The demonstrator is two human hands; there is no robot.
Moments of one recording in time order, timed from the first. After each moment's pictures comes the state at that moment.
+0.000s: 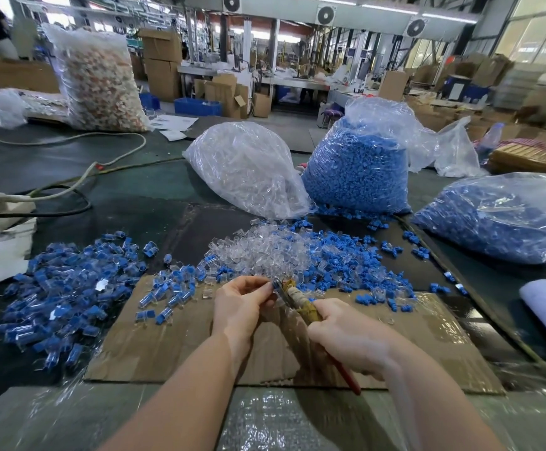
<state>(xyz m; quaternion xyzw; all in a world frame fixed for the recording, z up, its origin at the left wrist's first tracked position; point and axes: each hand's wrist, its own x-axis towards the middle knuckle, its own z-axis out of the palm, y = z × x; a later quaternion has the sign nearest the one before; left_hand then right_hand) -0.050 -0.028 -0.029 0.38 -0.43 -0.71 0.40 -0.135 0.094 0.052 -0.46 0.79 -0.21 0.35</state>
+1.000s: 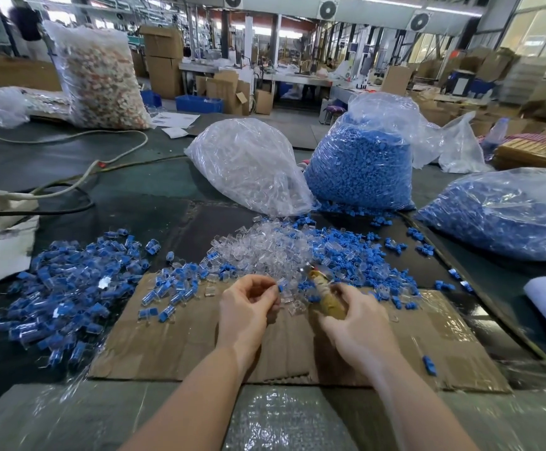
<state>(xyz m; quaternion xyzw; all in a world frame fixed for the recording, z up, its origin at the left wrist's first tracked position) -0.042 -0.013 -0.033 0.37 -0.54 -0.63 0.42 -0.152 0.093 0.007 -0.38 0.88 -0.26 0.12</state>
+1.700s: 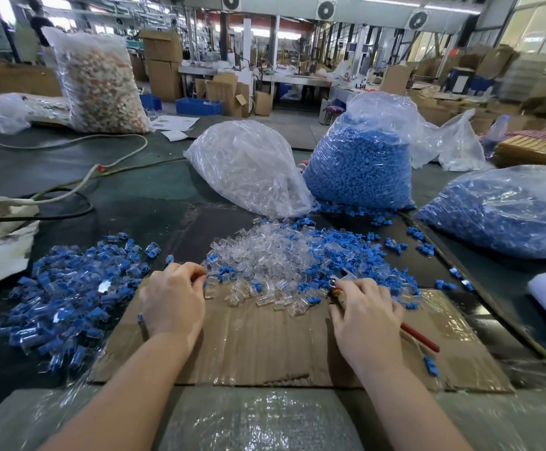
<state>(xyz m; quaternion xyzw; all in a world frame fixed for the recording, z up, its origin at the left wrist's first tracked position) 0.012 -0.065 -0.024 0.56 -0.74 -0.12 0.36 -0.161 0.088 -0.013 -0.41 0.90 -0.15 -0.10</state>
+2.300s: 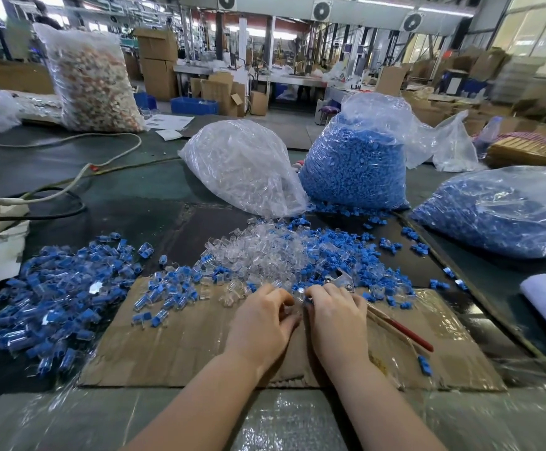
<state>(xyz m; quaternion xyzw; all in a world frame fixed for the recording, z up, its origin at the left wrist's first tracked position) -0.053 -0.005 -0.033 0.32 -0.87 -0.25 0.29 -0.156 0.064 -0.035 -0.47 0.86 -0.15 -0.11</state>
